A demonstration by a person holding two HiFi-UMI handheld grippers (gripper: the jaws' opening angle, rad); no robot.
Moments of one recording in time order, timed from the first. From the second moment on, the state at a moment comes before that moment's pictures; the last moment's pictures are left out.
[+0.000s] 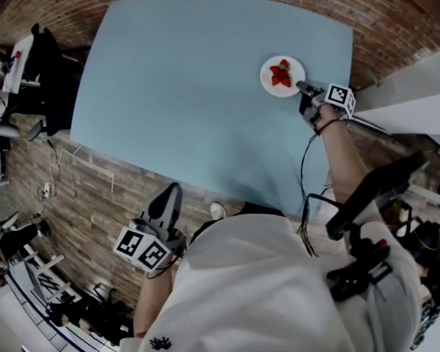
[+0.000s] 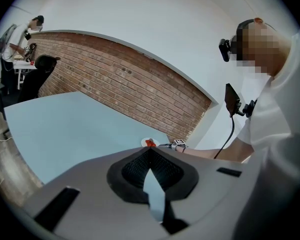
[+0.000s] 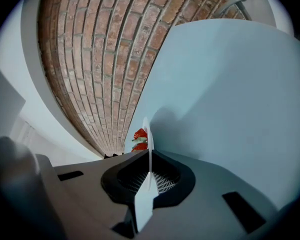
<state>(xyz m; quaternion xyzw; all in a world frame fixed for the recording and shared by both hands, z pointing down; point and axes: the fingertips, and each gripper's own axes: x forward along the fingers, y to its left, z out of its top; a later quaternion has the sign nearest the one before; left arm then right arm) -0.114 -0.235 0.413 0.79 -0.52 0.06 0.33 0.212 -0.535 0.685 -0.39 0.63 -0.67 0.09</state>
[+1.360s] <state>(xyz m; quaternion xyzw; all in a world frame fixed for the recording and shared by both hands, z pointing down) -0.117 -0.228 0.419 0.79 -0.52 0.06 0.32 0.219 -0.547 0.701 -0.54 0.66 -0.50 -0.15</state>
